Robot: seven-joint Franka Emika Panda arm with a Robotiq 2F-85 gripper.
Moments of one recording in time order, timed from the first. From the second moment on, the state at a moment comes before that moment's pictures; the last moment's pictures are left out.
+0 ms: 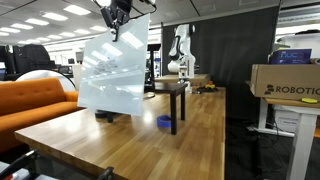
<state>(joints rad) -0.01 -0.17 -0.05 -2.11 0.01 1.66 -1.32</state>
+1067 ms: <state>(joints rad) -0.01 0.02 -0.04 -1.70 0.01 1.39 -1.24</state>
